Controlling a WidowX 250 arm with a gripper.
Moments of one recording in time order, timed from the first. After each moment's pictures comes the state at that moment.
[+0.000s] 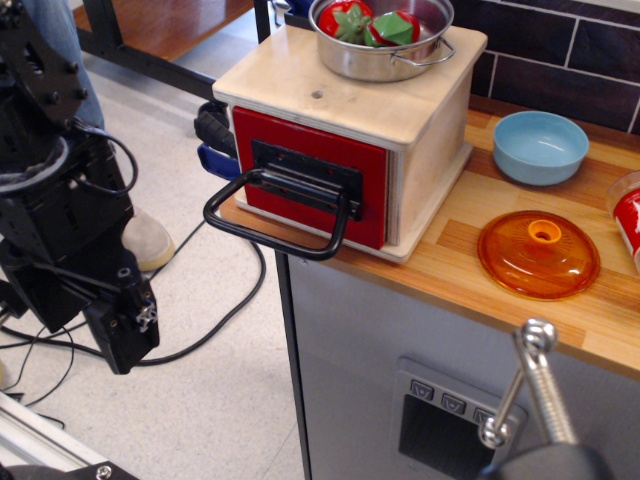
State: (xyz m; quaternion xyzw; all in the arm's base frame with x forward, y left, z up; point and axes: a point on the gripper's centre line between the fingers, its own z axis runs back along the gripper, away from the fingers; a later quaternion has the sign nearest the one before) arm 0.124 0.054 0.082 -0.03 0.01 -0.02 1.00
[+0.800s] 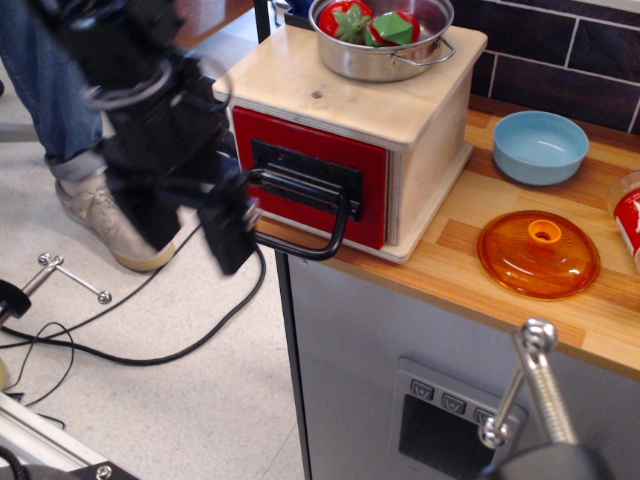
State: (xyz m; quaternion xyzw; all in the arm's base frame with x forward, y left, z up) arm 0.204 0.036 0.091 -0.06 -0.05 0.01 1.00
